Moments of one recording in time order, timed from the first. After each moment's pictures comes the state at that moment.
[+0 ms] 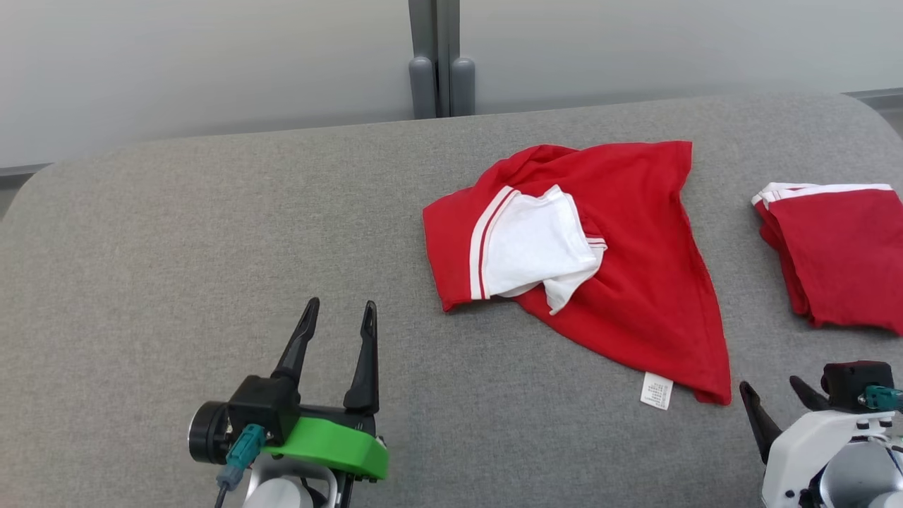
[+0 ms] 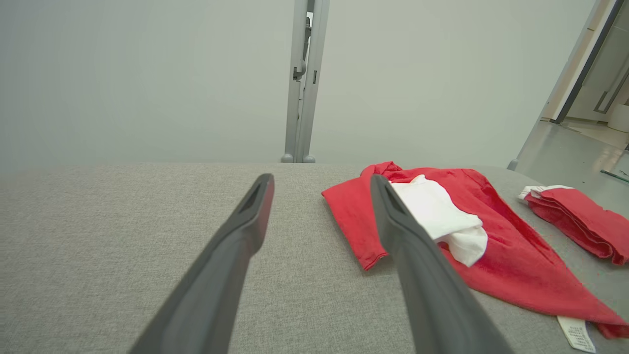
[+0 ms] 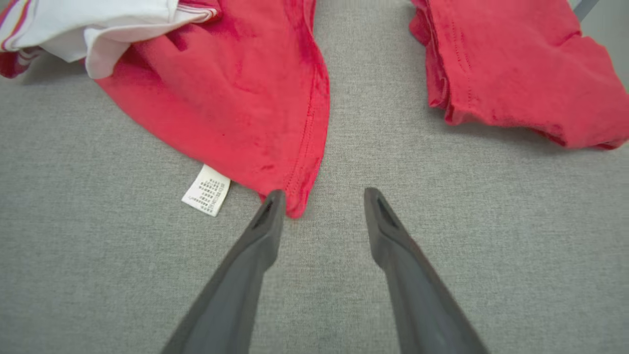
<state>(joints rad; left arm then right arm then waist) -0.11 0.05 -0.34 0.18 -0.29 0.04 -0.26 0.11 -0.24 -0.06 0.03 0.22 0.13 0.34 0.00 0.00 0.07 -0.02</state>
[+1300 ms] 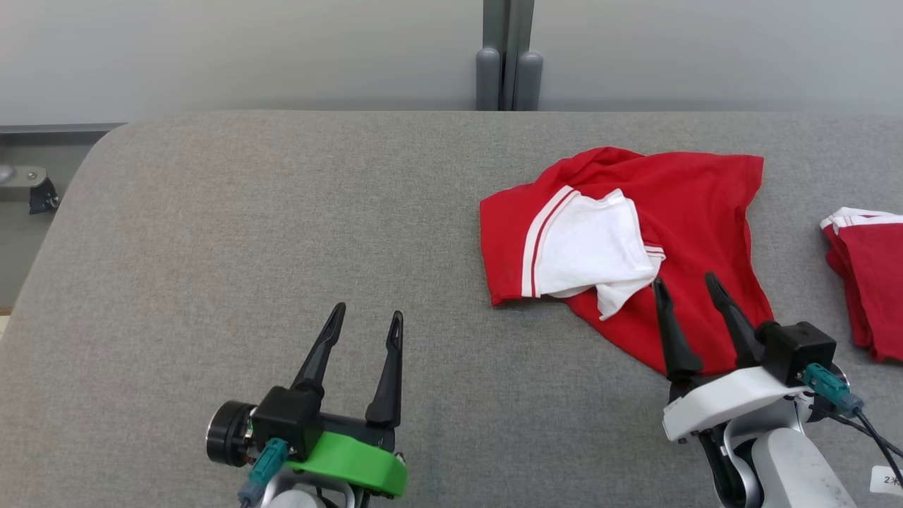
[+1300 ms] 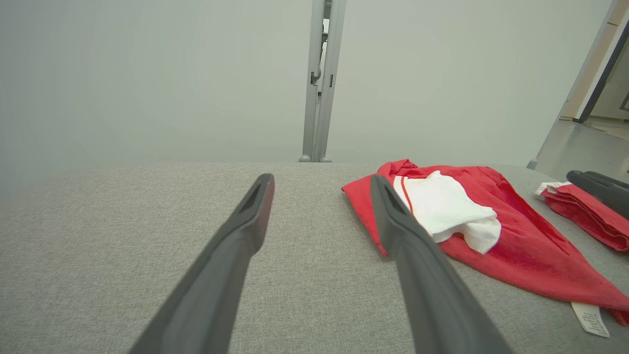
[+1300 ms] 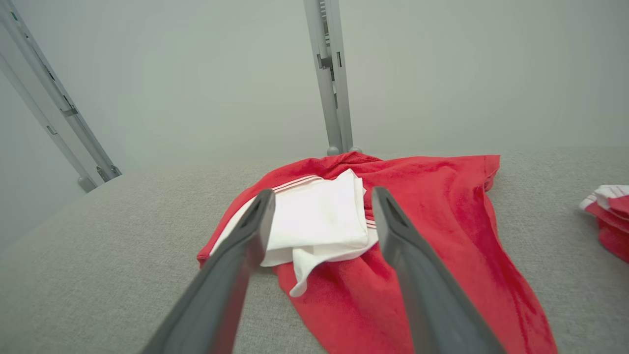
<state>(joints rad) -0.08 0.05 -0.38 0.13 -0.25 0.02 -0.26 -0.12 -0.08 0.08 0.23 0.24 0.13 -0.22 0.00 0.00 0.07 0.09</state>
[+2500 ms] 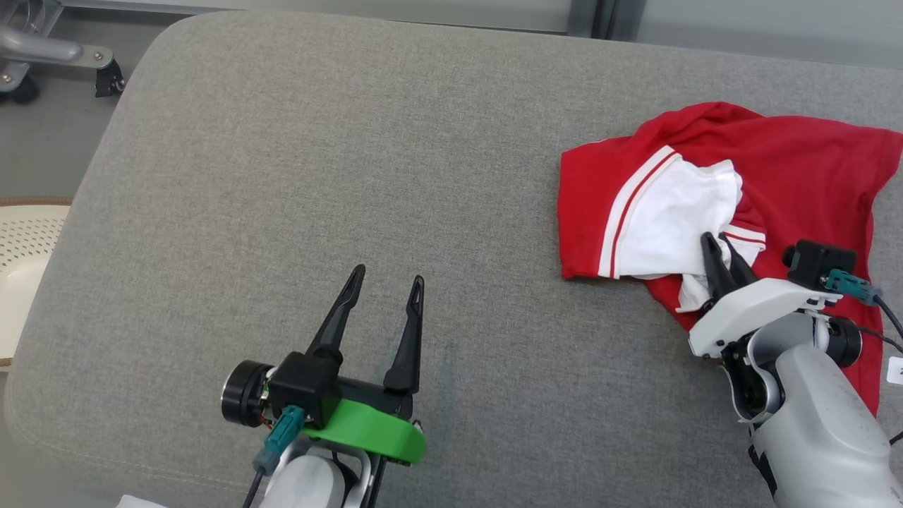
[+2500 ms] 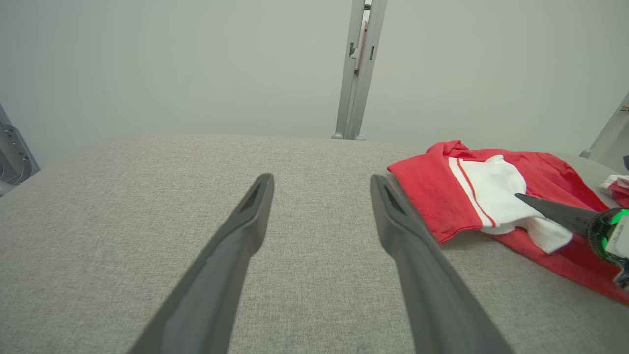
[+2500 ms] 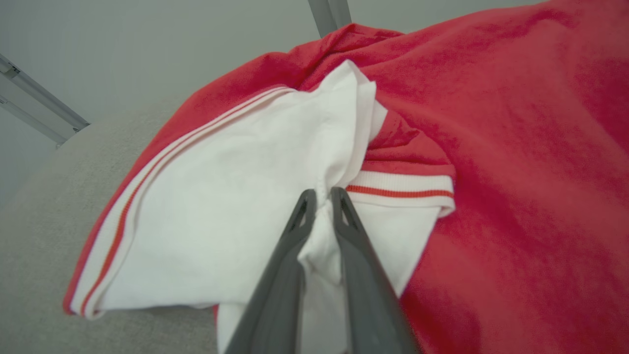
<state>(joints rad) -0.18 0.05 -0.44 0.13 -0.26 0.04 -0.26 -0.44 -0.14 0.02 0.65 0.43 0.13 -0.11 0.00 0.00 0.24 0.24</state>
